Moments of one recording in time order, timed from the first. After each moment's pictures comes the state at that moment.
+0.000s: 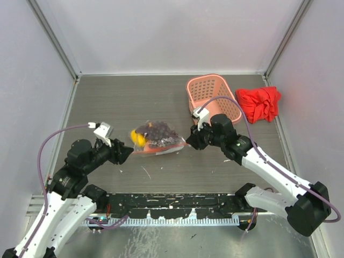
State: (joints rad) left arm -0.44 0.45 0.65 -0.54 0.23 -0.21; right arm 0.61 1.04 0.77 -0.27 -0.28 0.09
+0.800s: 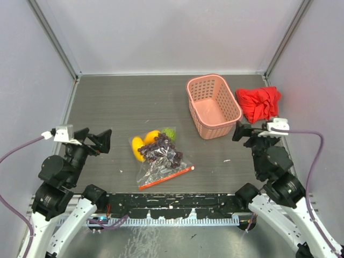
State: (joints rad) left arm -0.44 0.29 0.80 -0.50 -0.22 -0.27; right arm 0.61 0.40 0.77 -0.39 0.63 0.11
